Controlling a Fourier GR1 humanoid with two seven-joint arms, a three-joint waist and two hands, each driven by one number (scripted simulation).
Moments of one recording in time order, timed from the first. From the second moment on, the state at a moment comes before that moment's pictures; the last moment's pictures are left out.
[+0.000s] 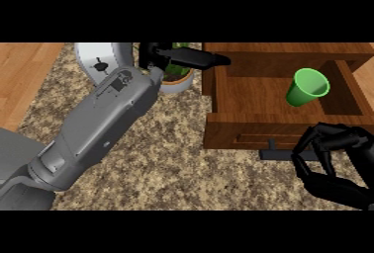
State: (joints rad) left arm -1.11 0.20 -0.49 -0.84 0.67 0.48 -0.26; right arm -0.04 -0.29 -0.04 -2.00 0.16 0.36 0.04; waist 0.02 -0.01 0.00
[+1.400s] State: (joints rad) left arm -0.50 0.57 -0.29 -1.37 0.71 0.25 -0.25; right arm -0.59 -0.21 0.15 -0.85 0.89 -0.09 -0.31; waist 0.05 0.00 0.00
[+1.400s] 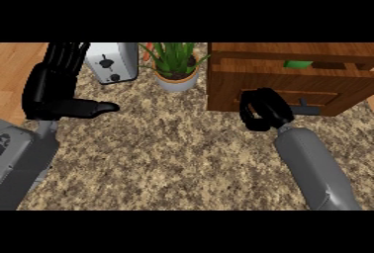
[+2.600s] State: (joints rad) left arm -0.42 0.55 -0.26 -1.38 0.71 0.10 -0.28; right arm -0.89 -0.26 -0.03 -0.33 0.79 0.00 -0.61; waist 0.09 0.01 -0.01
